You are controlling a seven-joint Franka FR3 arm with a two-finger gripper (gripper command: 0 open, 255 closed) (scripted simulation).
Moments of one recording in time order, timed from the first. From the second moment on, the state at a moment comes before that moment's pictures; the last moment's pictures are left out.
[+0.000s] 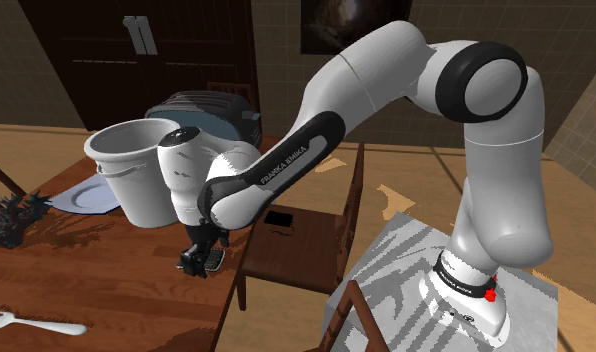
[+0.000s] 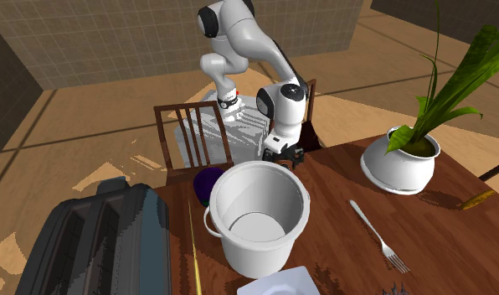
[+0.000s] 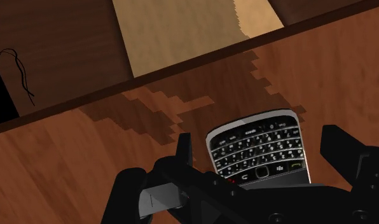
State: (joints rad) arm 0.41 0.39 0.36 -1.84 -0.16 2.21 0.46
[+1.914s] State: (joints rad) arm 0.39 0.30 0.38 -1.75 -0.11 2.03 0.44
